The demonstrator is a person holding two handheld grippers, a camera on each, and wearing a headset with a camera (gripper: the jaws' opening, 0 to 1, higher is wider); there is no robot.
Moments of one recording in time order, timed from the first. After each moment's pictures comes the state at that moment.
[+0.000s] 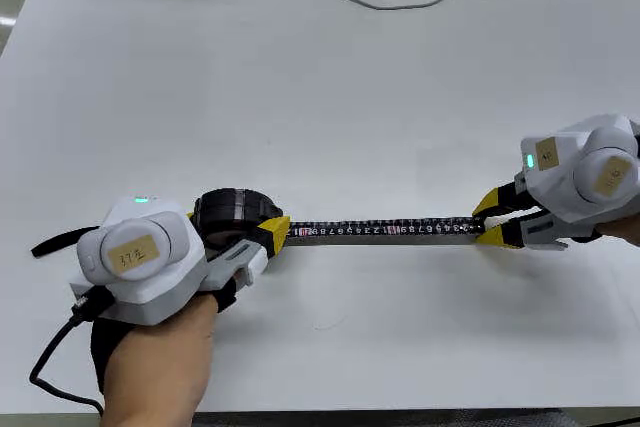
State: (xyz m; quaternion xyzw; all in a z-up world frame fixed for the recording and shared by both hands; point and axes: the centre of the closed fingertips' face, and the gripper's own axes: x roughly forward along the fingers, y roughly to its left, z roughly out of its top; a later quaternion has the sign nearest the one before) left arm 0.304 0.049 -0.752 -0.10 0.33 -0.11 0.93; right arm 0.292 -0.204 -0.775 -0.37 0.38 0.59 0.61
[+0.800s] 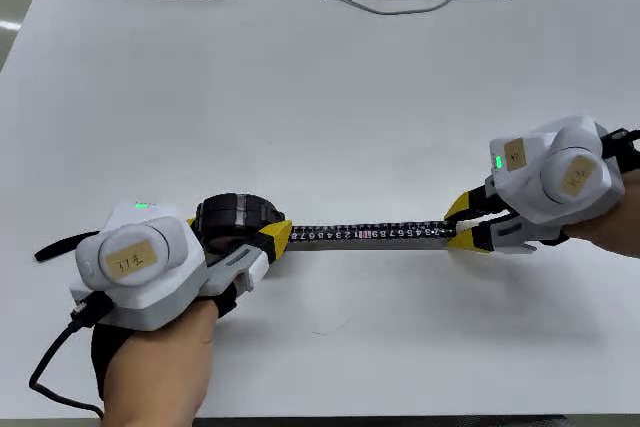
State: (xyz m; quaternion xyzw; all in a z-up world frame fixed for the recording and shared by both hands) left arm 0.304 0.051 -0.753 -0.11 0.33 -0.11 0.93; right arm 0.291 -0.170 -0.775 -0.35 0.36 0.61 0.61
